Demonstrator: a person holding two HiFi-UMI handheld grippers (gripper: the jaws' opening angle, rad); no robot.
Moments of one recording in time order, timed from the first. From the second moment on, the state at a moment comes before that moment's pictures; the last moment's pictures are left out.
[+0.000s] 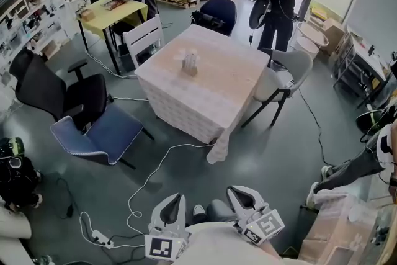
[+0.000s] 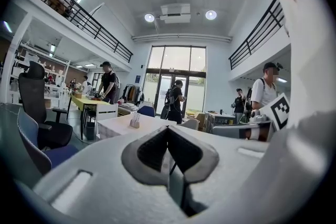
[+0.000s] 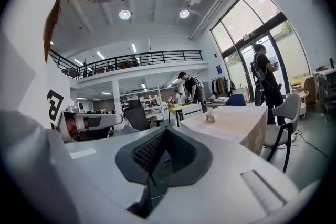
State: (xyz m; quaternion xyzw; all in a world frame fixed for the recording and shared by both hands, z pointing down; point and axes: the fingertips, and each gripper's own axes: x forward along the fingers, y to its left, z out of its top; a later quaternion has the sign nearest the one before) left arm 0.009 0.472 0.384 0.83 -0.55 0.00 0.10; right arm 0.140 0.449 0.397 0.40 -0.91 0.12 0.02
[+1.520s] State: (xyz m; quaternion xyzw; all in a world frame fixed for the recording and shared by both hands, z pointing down) left arm 0.043 0.266 0.369 0.81 -0.58 -0.01 0.09; right arm 0.164 0.245 0.391 0.36 -0.93 0.11 0.03
